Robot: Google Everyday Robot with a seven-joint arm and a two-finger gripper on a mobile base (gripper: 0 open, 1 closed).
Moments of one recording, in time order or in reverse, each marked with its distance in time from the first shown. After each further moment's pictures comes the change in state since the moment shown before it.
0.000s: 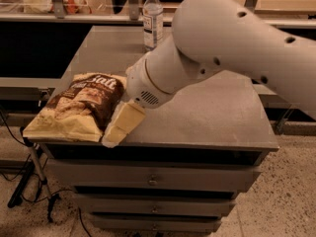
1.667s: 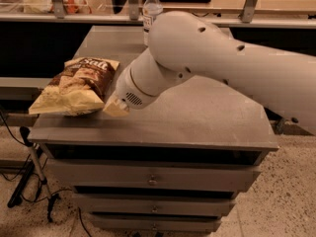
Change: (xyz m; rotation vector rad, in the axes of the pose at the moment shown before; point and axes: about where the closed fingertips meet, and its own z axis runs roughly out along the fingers) arm 0.003 -0.020 0.051 0.005 0.034 0.085
